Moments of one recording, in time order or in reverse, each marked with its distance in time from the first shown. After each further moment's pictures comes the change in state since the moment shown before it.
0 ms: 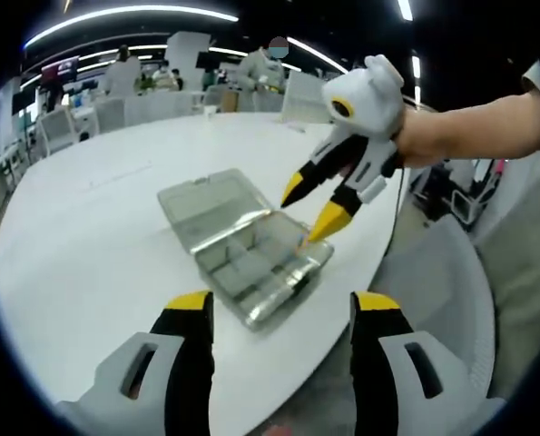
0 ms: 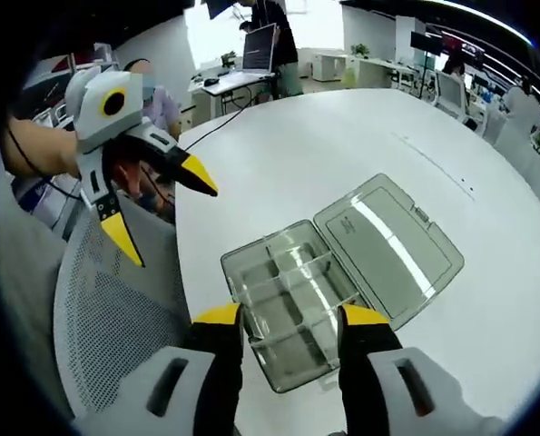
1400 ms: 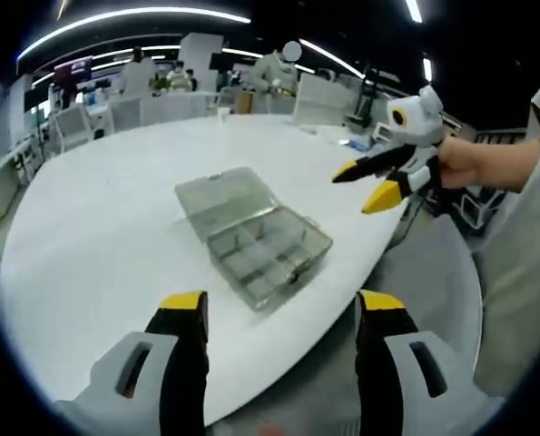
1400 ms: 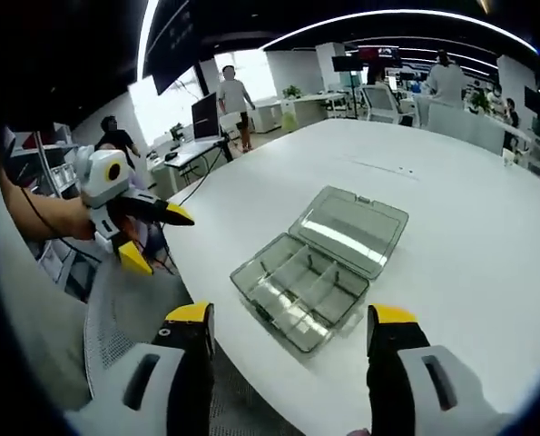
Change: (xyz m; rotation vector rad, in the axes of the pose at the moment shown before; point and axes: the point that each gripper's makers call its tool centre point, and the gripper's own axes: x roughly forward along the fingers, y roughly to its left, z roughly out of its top) left arm -0.034 -0.004 -0.009 -0.028 -0.012 0.071; right arm -0.064 0.017 -0.025 0.293 -0.256 -0.130
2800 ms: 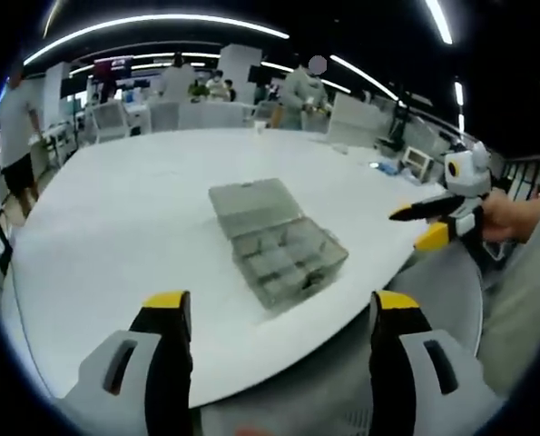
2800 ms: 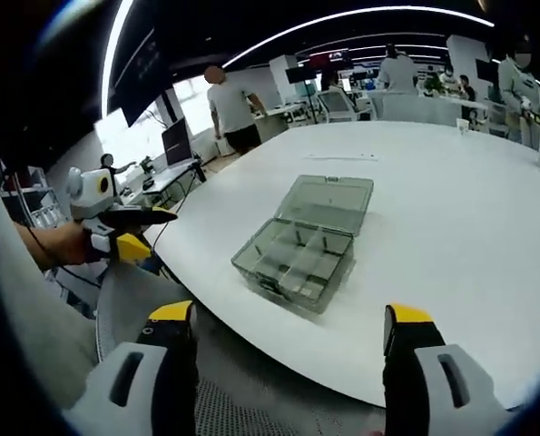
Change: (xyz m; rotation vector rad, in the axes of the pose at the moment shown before) left arm -0.024 0.005 -0.002 -0.104 -0.086 0.141; right arm -0.036 0.016 -0.046 0.178 -0.076 -0.112
